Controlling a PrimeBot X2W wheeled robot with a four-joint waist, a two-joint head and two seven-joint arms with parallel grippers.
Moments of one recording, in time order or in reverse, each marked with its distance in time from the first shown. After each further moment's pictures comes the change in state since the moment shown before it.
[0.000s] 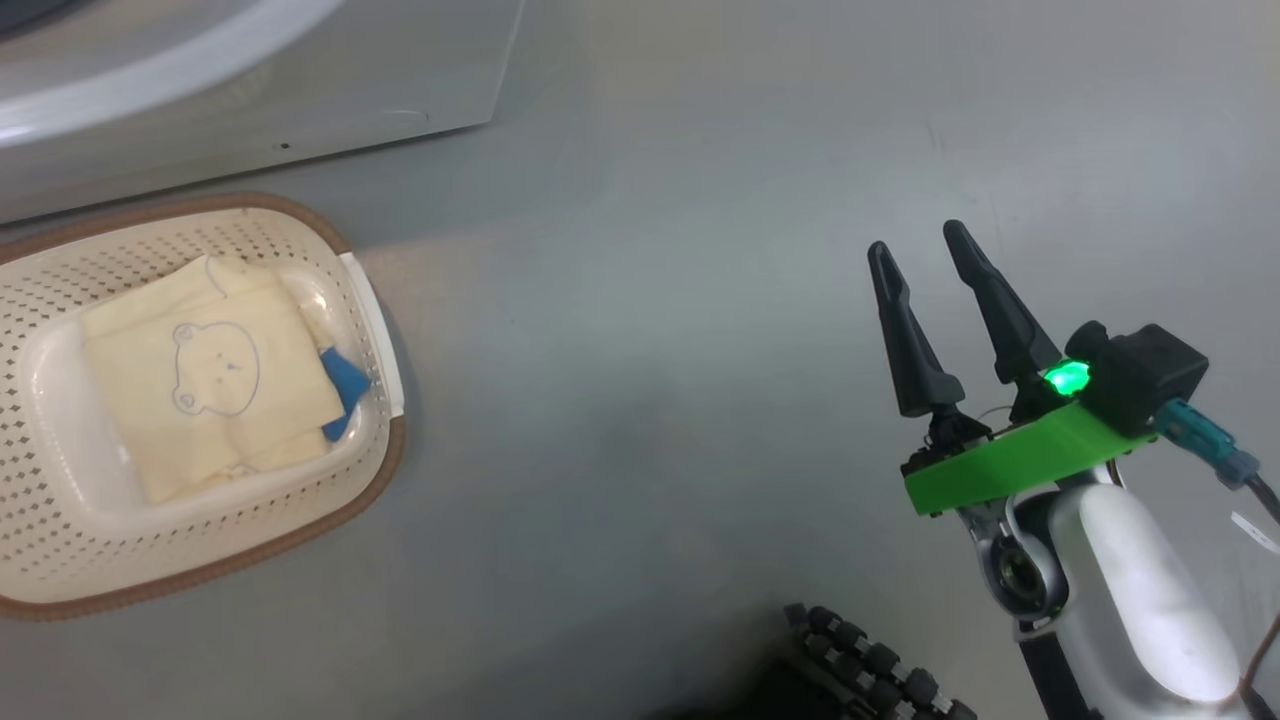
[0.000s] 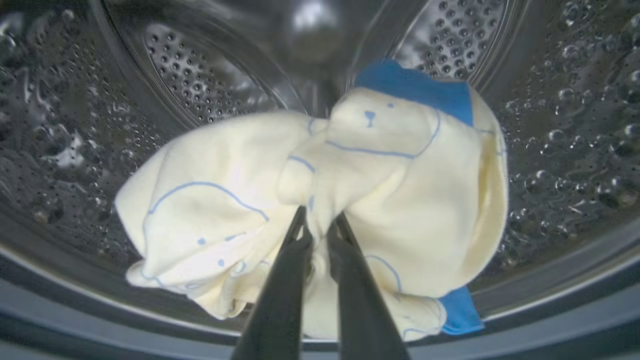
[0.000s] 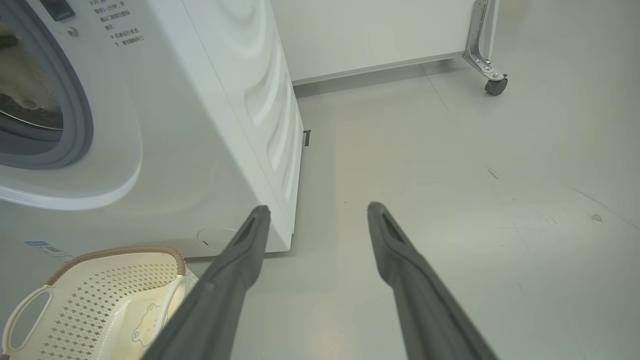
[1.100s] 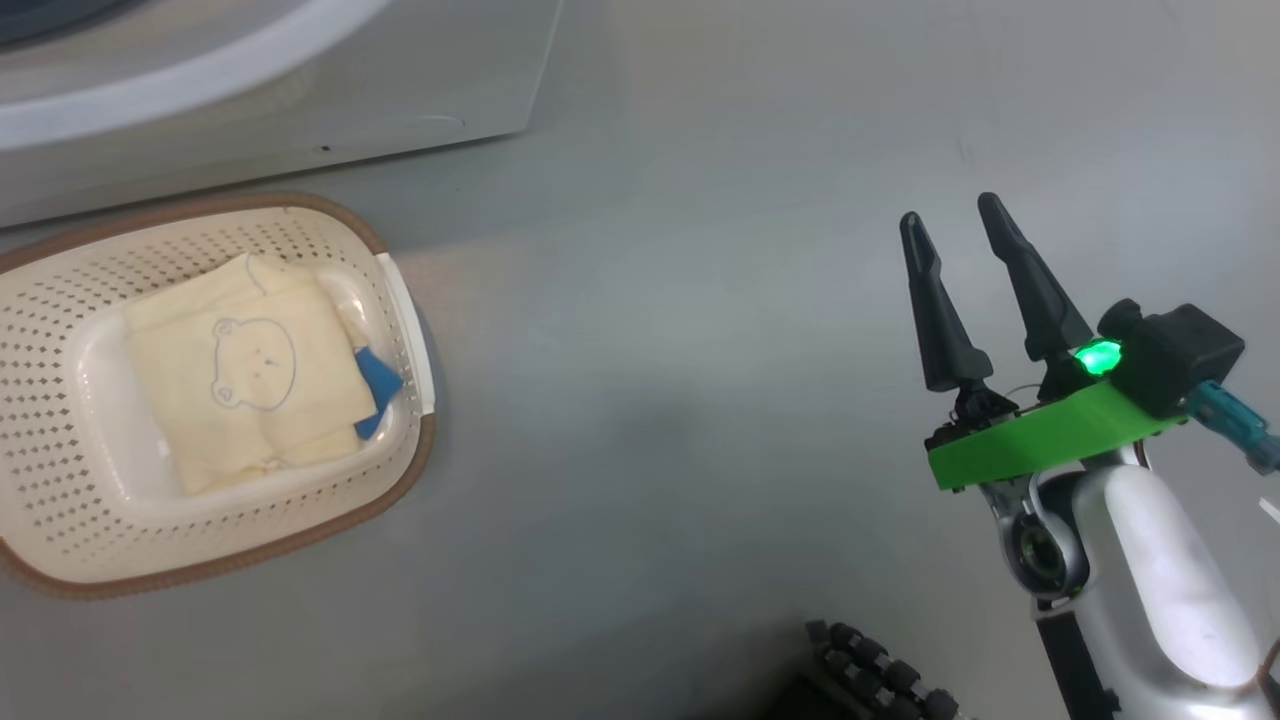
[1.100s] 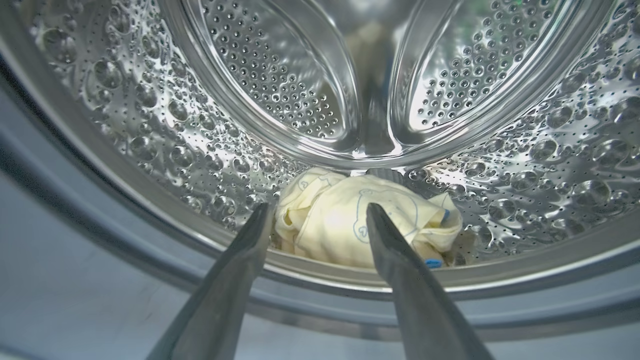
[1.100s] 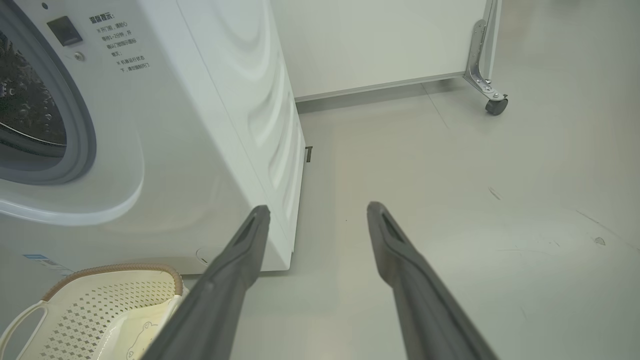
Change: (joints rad) left arm 0.065 -0.070 0.011 0.212 -0.022 0.058 -0.297; right arm -0.028 0.000 -0.042 0.003 -0.015 0.000 0.000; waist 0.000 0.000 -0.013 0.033
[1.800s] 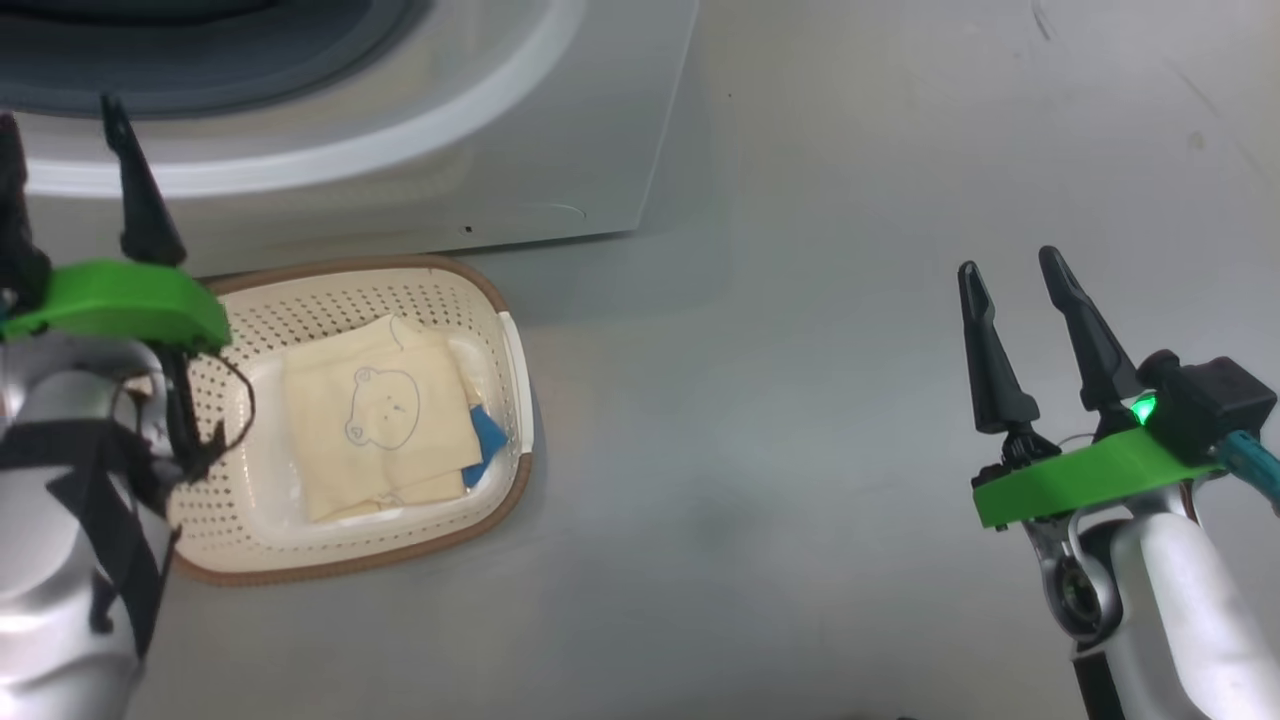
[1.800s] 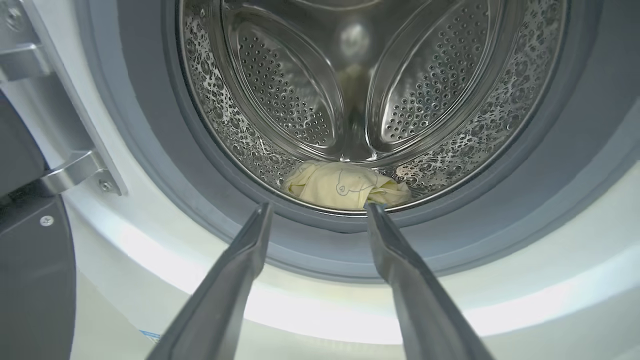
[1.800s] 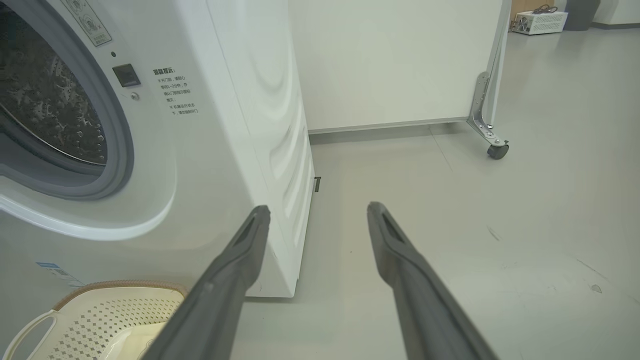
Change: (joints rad) left arm 0.495 -0.122 0.016 -0.359 -0.045 0.110 -0.156; right arm 0.084 0.000 -0.108 -0.001 -0.099 0.000 0.000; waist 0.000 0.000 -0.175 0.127
